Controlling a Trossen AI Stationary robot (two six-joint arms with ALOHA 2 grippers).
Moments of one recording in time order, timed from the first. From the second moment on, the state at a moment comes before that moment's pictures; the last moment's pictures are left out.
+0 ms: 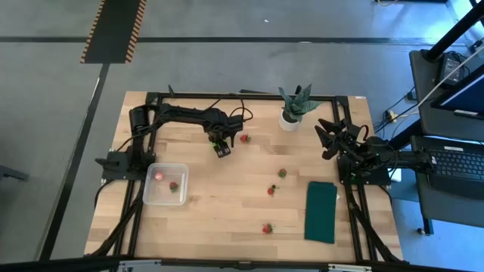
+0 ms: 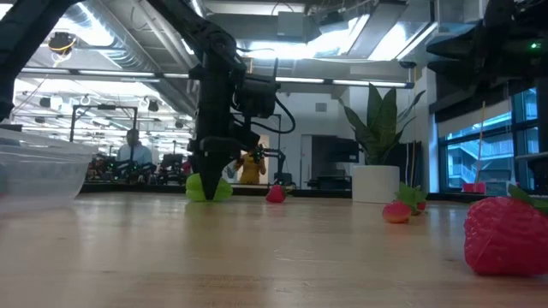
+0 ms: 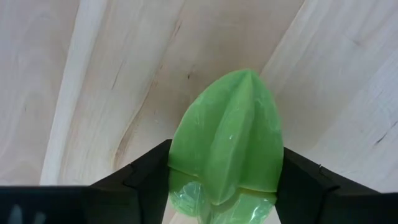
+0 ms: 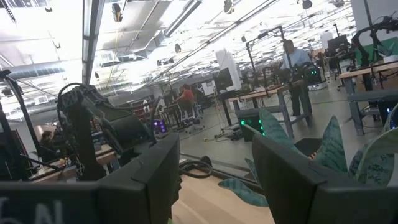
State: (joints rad) left arm 0.33 1.96 1.30 -0.90 -0.09 -0.15; right arm 0.01 0.01 0.01 0.36 0.58 0.12
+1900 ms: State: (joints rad) left arm -0.01 1.27 1.48 -1.55 -0.01 -0.81; right arm 0.01 0.01 0.01 0.38 0.58 0.12
